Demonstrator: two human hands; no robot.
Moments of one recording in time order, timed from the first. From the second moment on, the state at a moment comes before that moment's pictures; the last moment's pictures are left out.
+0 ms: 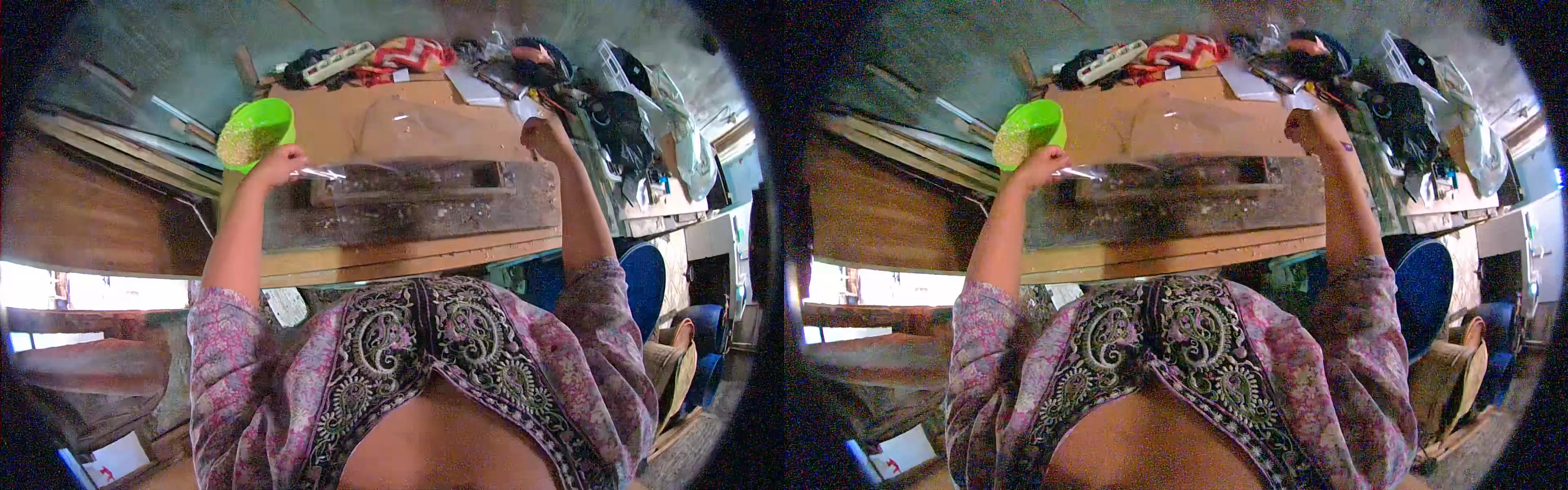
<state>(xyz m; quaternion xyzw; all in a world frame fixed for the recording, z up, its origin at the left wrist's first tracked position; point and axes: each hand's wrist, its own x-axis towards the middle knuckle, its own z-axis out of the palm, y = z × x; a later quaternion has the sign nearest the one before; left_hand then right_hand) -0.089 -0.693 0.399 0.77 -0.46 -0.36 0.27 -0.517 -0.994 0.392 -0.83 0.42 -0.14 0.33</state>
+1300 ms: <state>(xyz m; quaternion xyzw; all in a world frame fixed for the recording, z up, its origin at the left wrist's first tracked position) -0.084 -0.671 0.312 0.85 -0.42 -0.06 0.33 -0.556 -0.895 0.301 -0.89 0.36 -0.27 -0.02</state>
